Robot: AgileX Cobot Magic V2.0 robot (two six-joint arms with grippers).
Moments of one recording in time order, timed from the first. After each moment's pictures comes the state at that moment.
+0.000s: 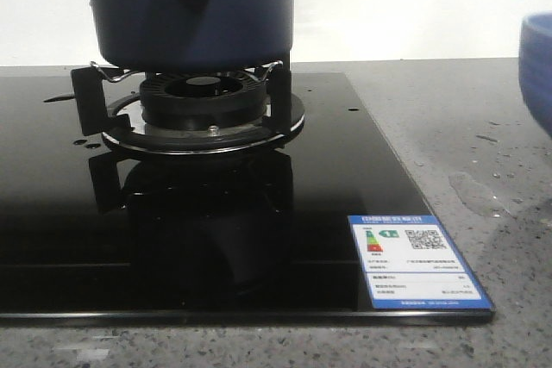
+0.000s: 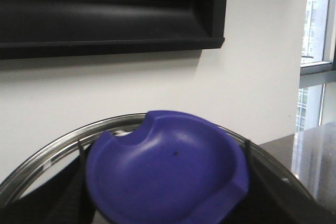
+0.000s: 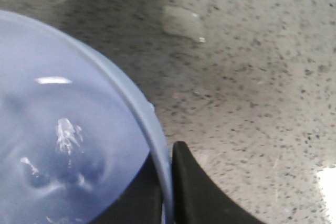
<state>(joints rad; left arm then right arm) -0.29 0.65 -0.71 -1.71 0.26 1.70 -0.32 1.07 -0.87 0.33 1.08 -0.09</state>
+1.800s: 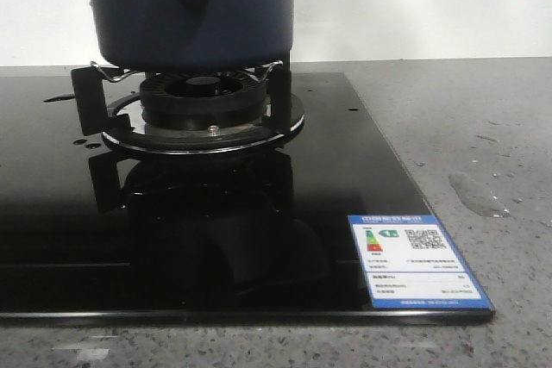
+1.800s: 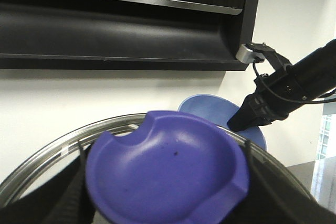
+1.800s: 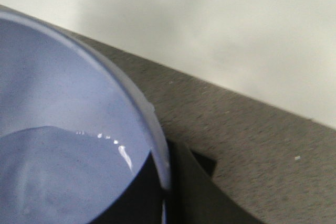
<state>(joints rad) -0.29 0.60 -0.71 -1.76 0.17 1.70 0.40 1.92 -2.27 -0.05 1.09 0.00</state>
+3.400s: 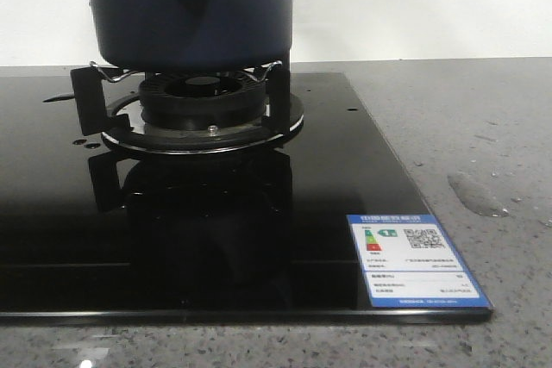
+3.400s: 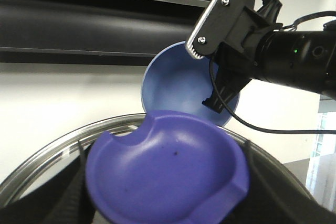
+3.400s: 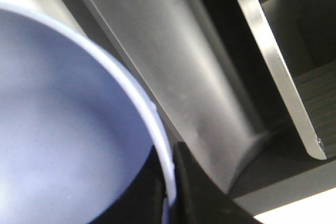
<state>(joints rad) -0.37 0.60 -0.71 -1.76 0.10 1.70 0.84 1.99 -2.28 -1.33 0.95 0.08</state>
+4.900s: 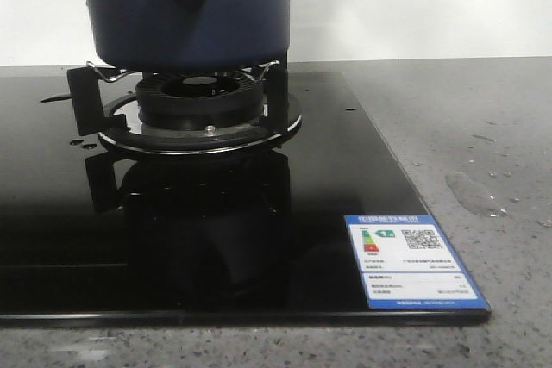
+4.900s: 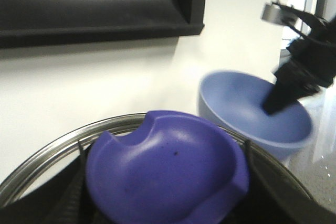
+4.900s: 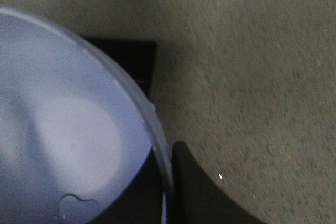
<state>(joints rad) -0.41 0.90 -0.87 -1.70 0.23 1.70 0.22 1.61 -1.89 0.05 1.28 0.16</state>
